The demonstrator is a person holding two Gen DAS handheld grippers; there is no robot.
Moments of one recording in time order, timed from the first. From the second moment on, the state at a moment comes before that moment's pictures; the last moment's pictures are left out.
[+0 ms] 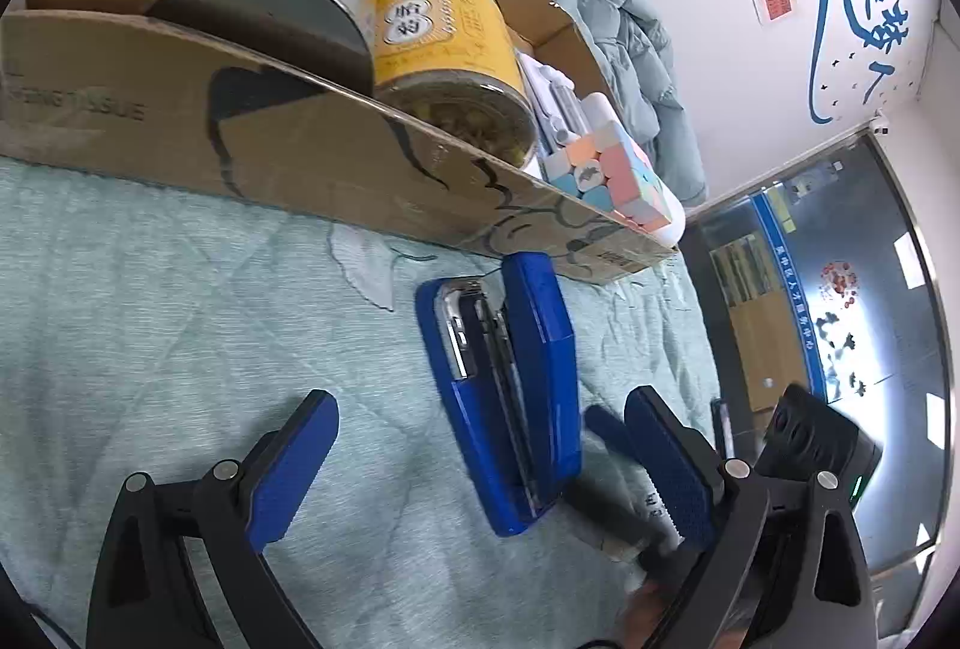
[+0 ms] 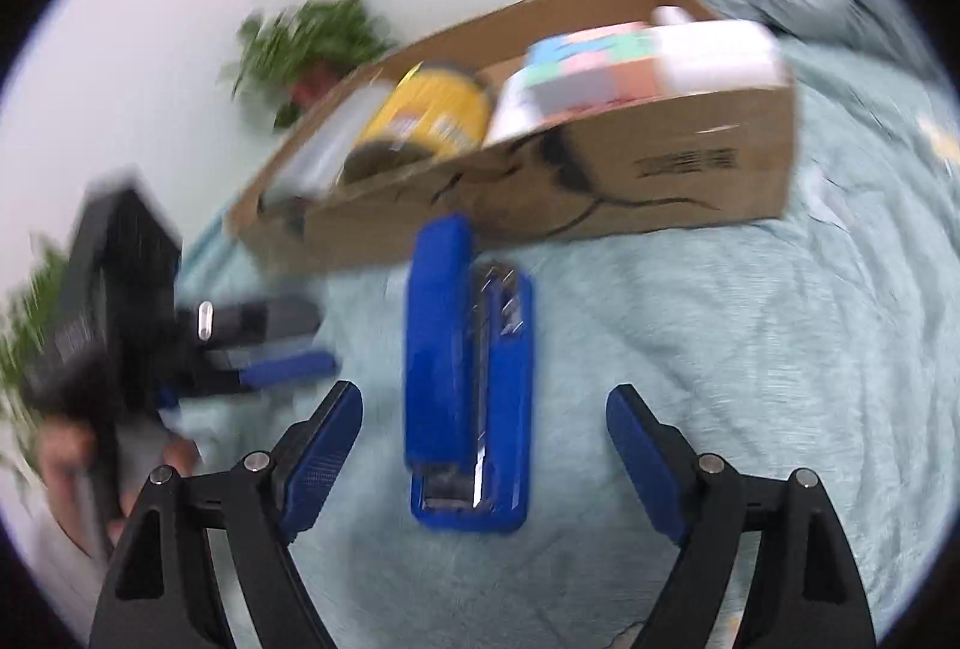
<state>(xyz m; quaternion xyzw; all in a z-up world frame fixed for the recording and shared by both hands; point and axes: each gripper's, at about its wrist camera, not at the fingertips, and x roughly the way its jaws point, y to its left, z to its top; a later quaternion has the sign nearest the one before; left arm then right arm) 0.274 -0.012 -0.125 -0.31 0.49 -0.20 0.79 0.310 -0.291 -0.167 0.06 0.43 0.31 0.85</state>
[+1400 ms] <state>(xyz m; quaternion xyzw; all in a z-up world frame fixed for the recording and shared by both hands) 0.297 -0.051 -0.146 -0.32 0.52 -0.24 0.76 0.267 -0.275 -0.163 0.05 0.44 0.28 0.85</state>
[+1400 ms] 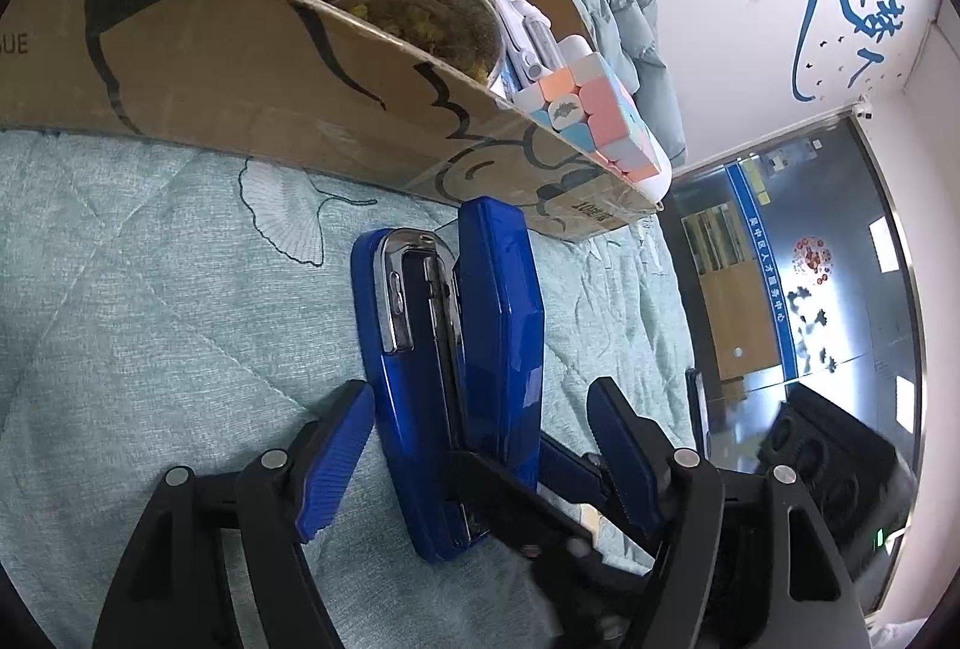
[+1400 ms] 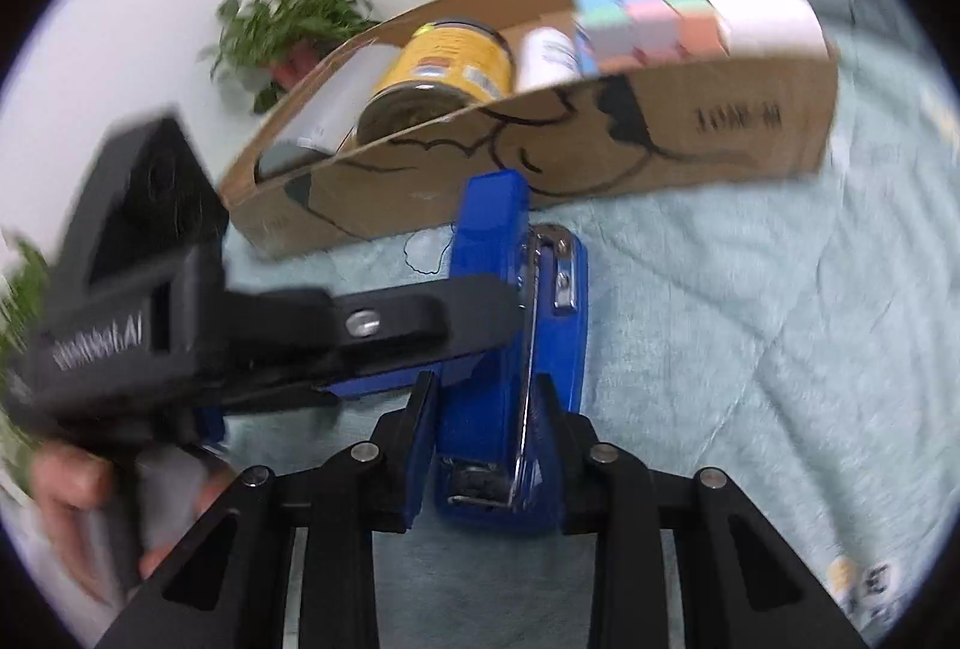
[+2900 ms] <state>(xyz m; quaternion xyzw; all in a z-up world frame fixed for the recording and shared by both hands) 0.320 -0.029 -0.001 -0.27 0.42 -0.24 0.83 0.319 -0.269 -0.070 0.12 0.38 0.34 0.85</state>
